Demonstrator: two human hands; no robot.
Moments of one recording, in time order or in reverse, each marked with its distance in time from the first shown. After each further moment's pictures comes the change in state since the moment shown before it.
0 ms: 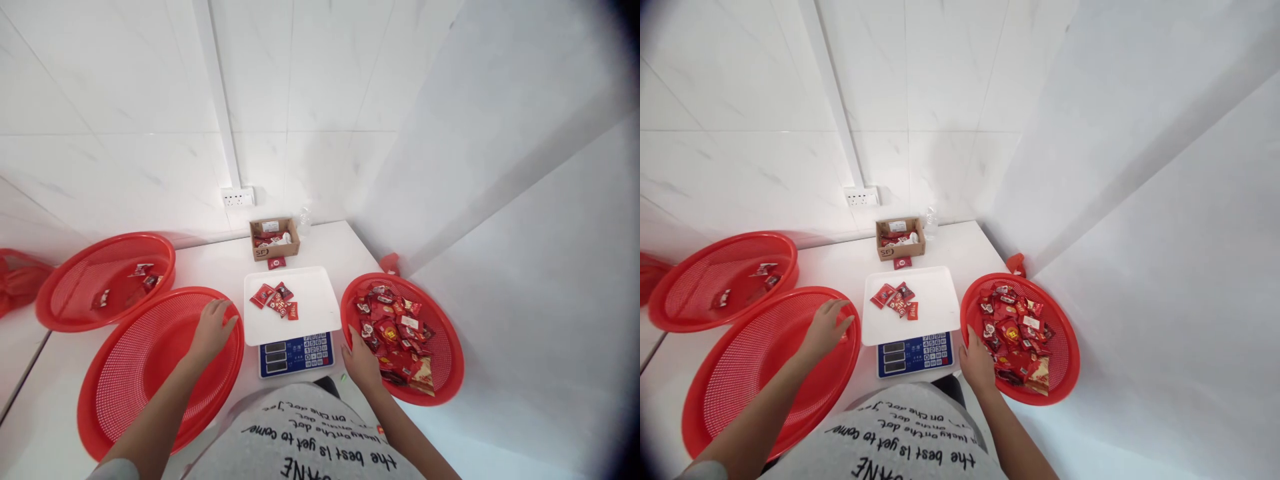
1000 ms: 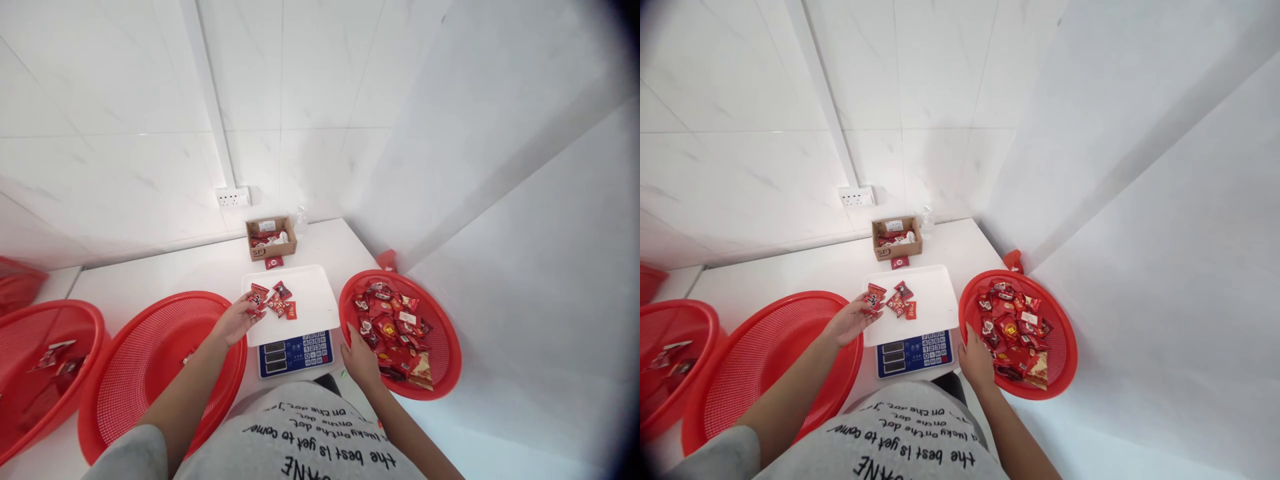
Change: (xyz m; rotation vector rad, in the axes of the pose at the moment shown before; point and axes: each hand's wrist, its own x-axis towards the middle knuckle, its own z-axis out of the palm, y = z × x) left_hand 0.033 0.060 0.012 -1.490 -0.387 -0.575; right_hand 0.000 0.002 0.003 0.016 0.019 -0.004
